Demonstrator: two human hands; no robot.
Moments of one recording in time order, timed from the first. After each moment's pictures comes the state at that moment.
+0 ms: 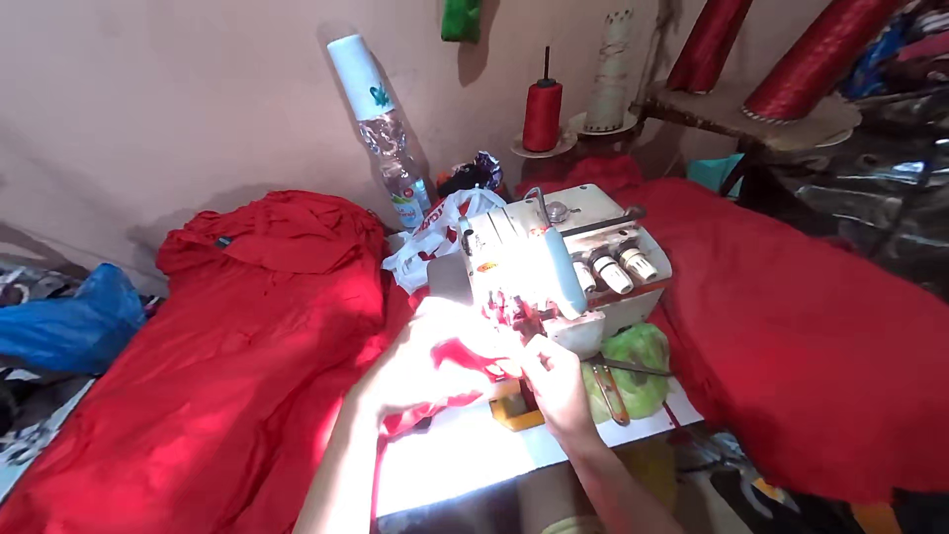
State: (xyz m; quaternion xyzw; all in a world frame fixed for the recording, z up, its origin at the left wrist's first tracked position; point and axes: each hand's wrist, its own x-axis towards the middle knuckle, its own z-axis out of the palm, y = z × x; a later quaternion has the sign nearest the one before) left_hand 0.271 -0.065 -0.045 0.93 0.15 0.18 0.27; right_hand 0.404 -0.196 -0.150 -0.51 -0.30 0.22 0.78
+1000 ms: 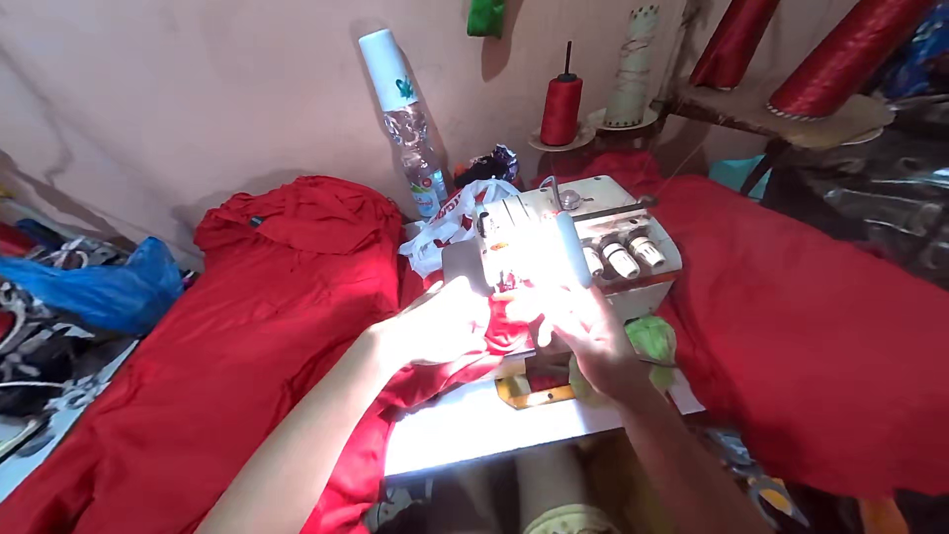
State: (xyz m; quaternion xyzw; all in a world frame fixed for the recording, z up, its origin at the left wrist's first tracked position) left_hand 0.294 -0.069 -0.001 0.97 0.09 -0.11 0.17; right_hand 0.439 -0.223 -0.084 -0.44 -0.46 0.24 0.73
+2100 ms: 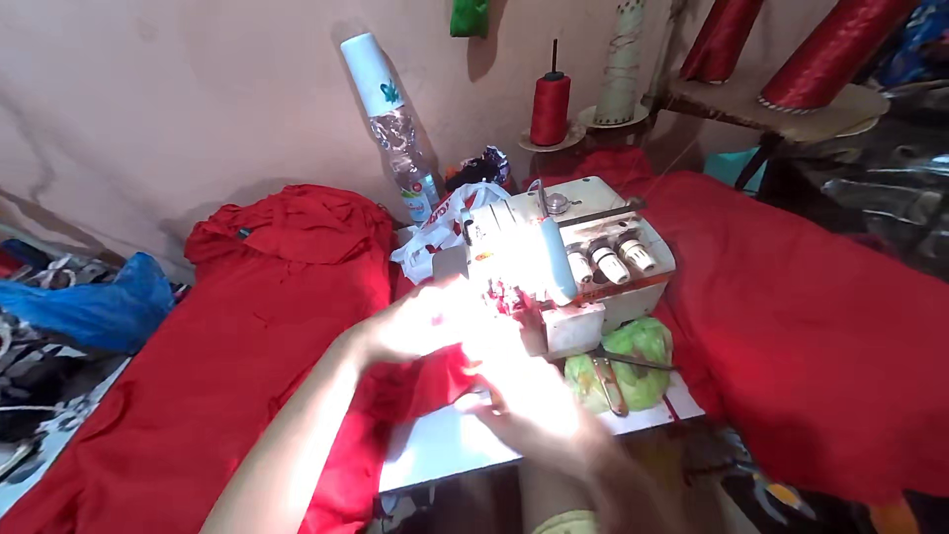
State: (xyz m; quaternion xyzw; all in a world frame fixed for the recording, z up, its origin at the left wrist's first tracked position) left_hand 0.284 -0.055 0.003 0.94 0.14 0.00 0.30; right_hand 0.397 -0.229 -0.084 -0.61 -0.67 0.14 0.40
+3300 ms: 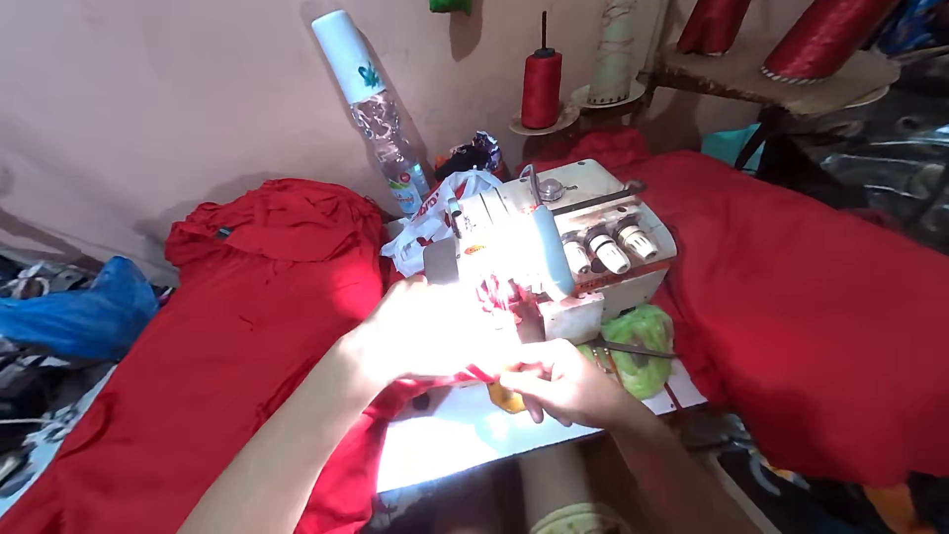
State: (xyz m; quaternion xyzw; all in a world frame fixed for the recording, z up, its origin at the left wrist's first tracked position) left_hand 0.305 -0.086 0.013 0.99 0.11 -0.09 -0.01; right_hand 0.447 -0.233 -0.117 -0.44 -0.54 0.47 0.54
